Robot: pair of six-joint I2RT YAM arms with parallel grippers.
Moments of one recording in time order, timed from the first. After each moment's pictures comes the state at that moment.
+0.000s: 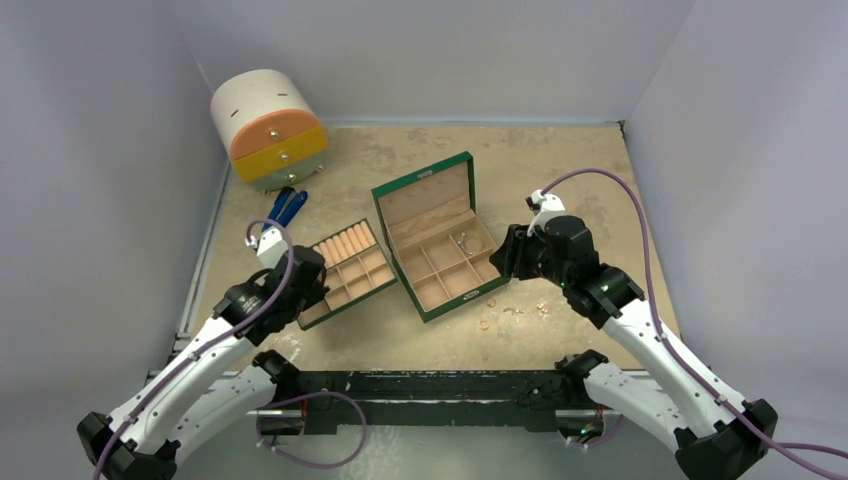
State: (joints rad) left arm -0.62 0.74 0.70 -0.89 -0.51 -1.07; right arm 0.53 0.84 0.78 -0.51 -0.02 0.43
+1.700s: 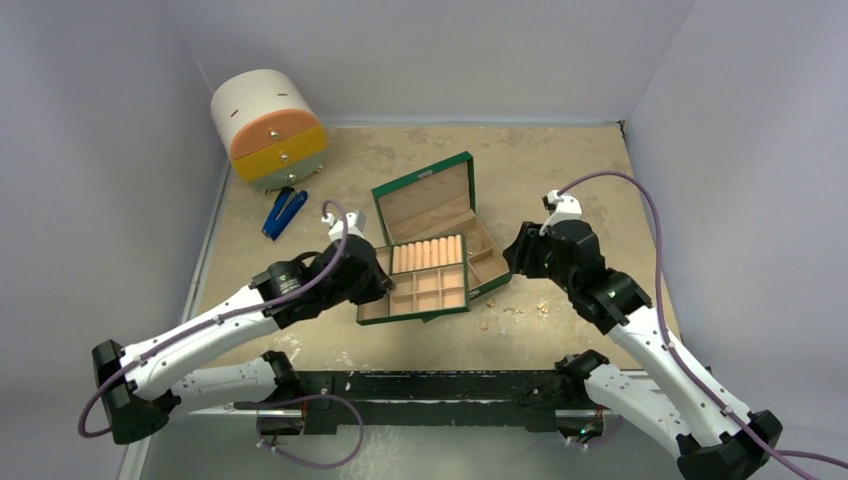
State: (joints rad) left arm -0.93 0.97 0.93 -0.75 -0.26 -1.07; right arm 0.53 0.79 0.78 -0.55 0.14 0.48
